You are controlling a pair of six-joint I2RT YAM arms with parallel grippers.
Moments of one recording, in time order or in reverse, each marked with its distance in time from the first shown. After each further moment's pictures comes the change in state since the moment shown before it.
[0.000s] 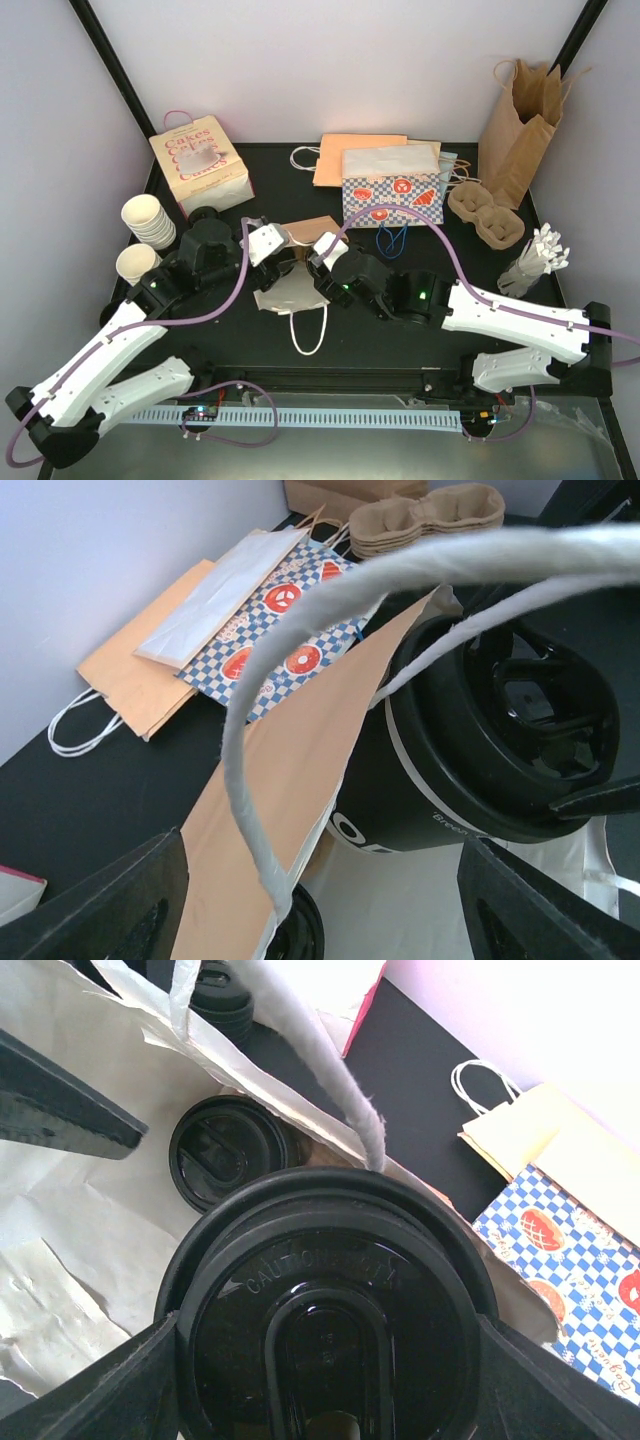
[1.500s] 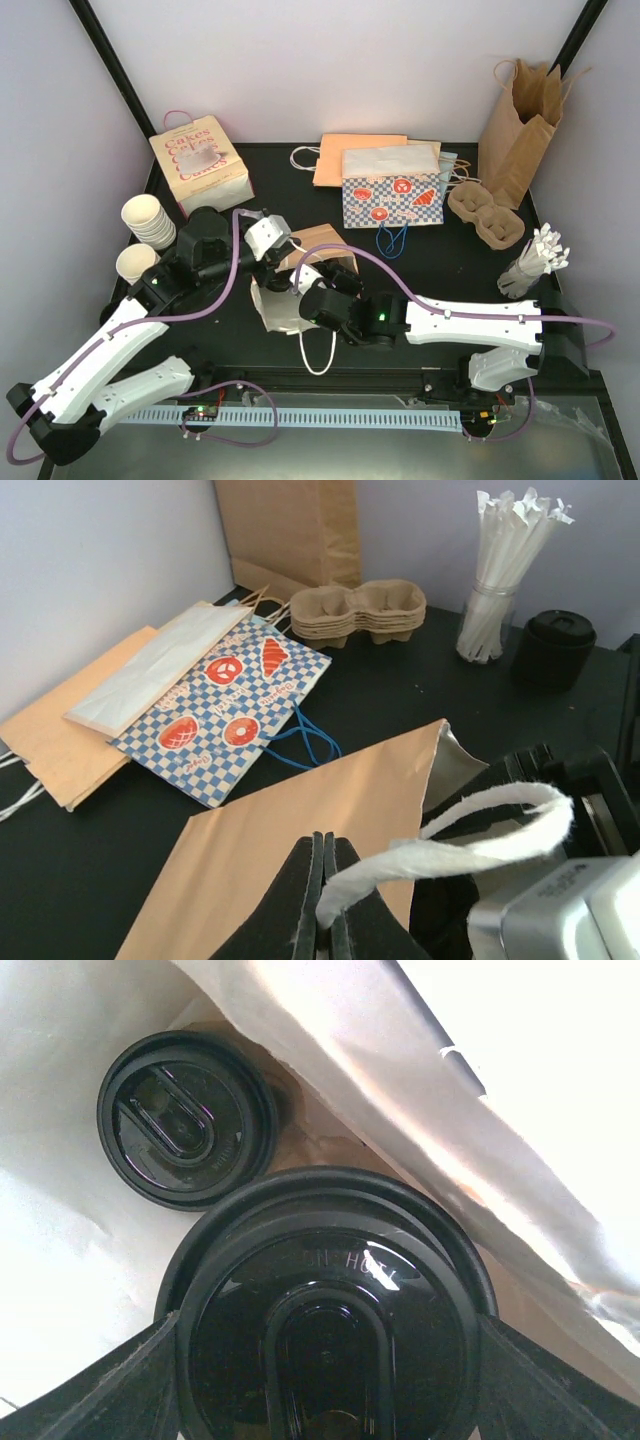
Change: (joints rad) left arm -0.002 0.035 0.032 0.112 0.148 -0.106; right arm 0.134 0.158 -0.066 0.071 0.228 -0.086
